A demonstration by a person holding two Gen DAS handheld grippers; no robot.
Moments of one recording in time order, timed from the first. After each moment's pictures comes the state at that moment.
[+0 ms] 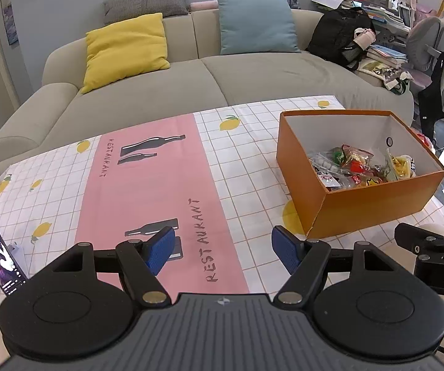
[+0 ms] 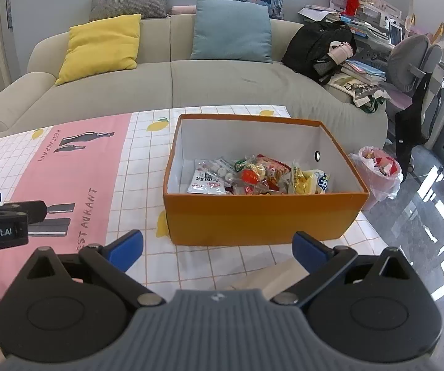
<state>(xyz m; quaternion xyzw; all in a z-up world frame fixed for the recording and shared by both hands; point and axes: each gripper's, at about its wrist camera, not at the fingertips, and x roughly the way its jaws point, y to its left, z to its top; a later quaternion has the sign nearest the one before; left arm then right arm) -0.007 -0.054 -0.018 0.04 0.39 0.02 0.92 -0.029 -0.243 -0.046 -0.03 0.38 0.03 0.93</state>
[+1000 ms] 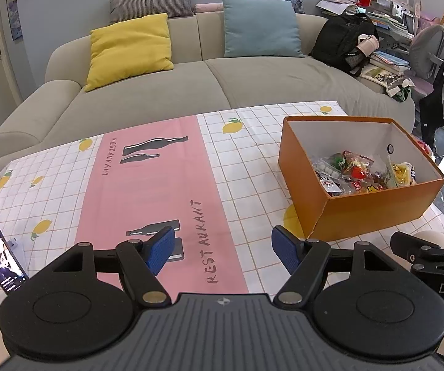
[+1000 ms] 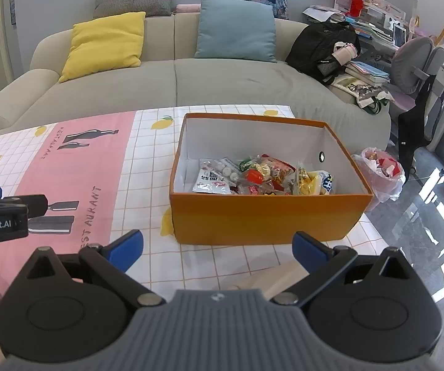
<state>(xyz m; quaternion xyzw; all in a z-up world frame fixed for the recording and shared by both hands) -0.010 -0.052 -0.013 0.02 0.39 0.03 0.92 -0.029 -0.239 -0.047 -0.03 0.38 0.04 0.92</state>
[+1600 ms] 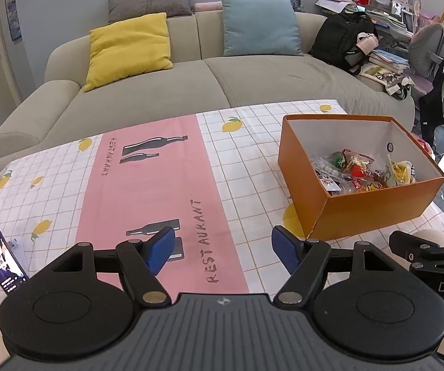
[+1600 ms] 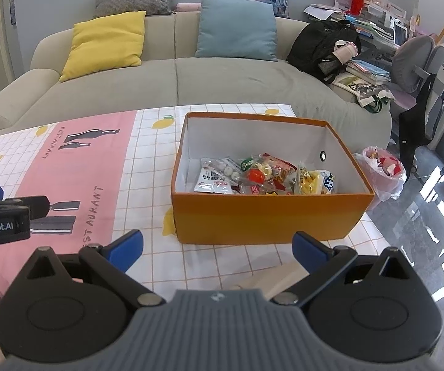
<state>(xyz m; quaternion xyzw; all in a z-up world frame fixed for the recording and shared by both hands) -0.009 -0.054 -0.013 0.03 0.39 0.03 0.92 -0.029 -0.239 -0.045 -0.03 0.38 0.04 0.92</state>
